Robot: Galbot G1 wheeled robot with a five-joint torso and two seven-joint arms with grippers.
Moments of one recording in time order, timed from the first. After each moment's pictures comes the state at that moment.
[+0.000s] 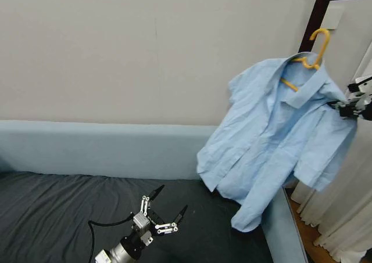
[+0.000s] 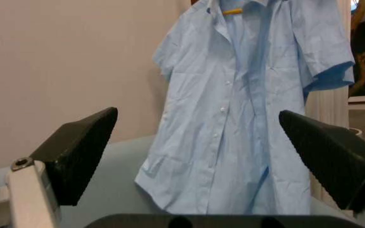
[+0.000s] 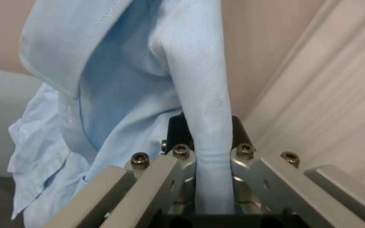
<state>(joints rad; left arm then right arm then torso) 1.28 -0.86 -0.08 -1.94 -0.43 -0.56 0.12 -0.12 0.02 -0.07 1.97 1.51 -0.73 0.49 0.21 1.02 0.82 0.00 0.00</state>
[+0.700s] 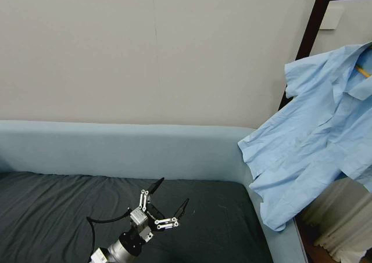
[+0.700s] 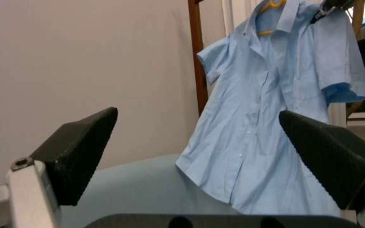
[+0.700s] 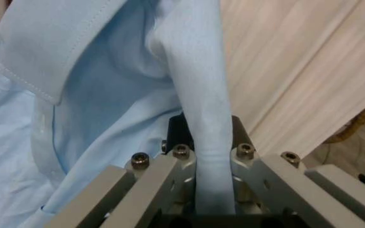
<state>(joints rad) 1.30 -0.85 -0.10 -2.00 -0.44 -0.59 0.11 -0.19 -0.05 -0.03 1.90 1.53 -0.70 0.79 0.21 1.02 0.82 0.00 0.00</state>
